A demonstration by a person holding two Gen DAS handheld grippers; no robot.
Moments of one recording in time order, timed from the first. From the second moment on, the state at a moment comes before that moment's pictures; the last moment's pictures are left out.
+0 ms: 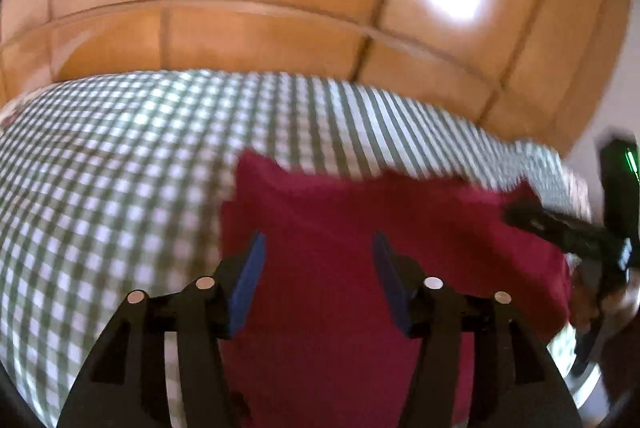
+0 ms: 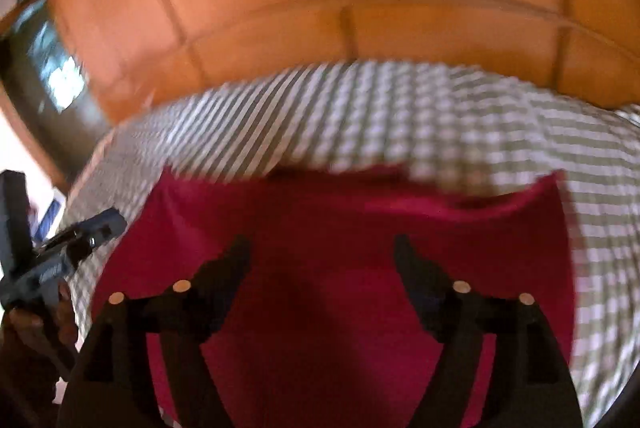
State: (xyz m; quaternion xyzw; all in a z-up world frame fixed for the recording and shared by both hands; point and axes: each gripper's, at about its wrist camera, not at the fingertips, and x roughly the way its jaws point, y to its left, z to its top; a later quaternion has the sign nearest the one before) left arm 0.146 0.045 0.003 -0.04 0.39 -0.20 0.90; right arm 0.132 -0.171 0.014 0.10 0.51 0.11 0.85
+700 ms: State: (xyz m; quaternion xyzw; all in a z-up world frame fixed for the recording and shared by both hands) left arm 0.095 0.043 0.004 -0.03 0.42 -0.13 0.90; right arm 0.057 -0.215 0.012 0.14 0.49 -0.02 0.86
